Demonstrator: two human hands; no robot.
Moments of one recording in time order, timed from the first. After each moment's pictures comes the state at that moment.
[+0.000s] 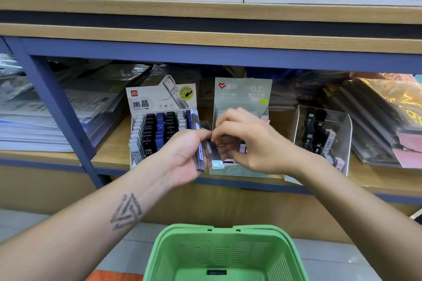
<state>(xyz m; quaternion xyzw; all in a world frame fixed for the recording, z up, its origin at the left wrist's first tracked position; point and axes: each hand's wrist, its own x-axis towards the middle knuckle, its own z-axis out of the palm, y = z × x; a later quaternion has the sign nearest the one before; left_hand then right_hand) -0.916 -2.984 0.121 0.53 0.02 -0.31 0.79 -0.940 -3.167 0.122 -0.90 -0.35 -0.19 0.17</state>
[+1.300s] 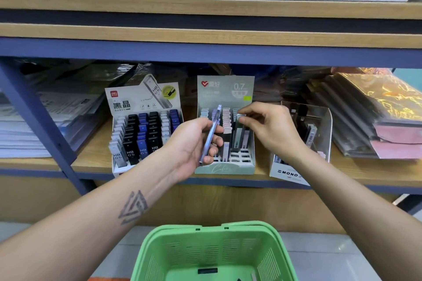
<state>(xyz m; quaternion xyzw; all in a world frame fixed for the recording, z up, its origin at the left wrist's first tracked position) -0.911 -3.021 0.117 0.63 -0.04 -0.28 0.73 -0.928 -3.223 0.103 -0.89 -0.07 -0.31 0.33</state>
